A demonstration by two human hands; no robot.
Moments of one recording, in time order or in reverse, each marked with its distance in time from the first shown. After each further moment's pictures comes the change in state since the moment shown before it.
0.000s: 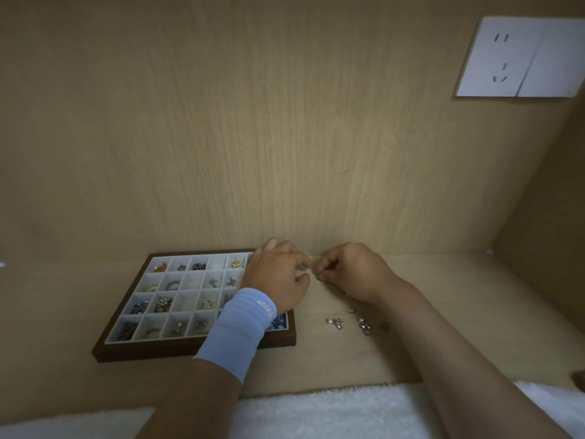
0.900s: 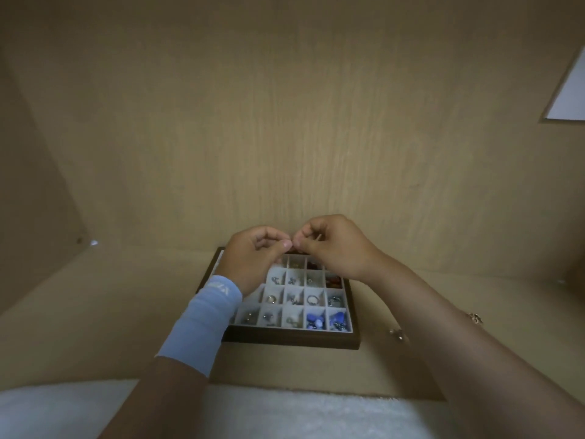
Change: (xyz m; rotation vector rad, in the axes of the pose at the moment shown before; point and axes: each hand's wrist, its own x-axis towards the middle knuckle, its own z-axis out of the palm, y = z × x) left_hand -0.049 -0.074 -0.090 -0.850 0.242 -0.391; right_hand 0.027 -0.128 0.010 0.380 -0.013 -0.314
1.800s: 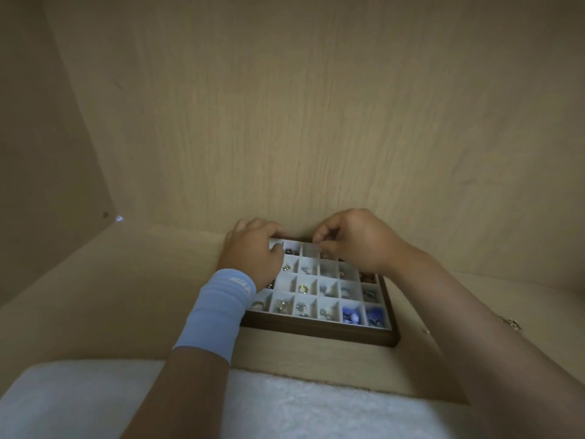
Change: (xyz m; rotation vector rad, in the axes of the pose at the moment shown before) left_hand 0.002 -0.040 -0.048 0.710 0.067 0.108; right_hand 0.020 -0.021 0.026 -0.405 -0.144 -0.009
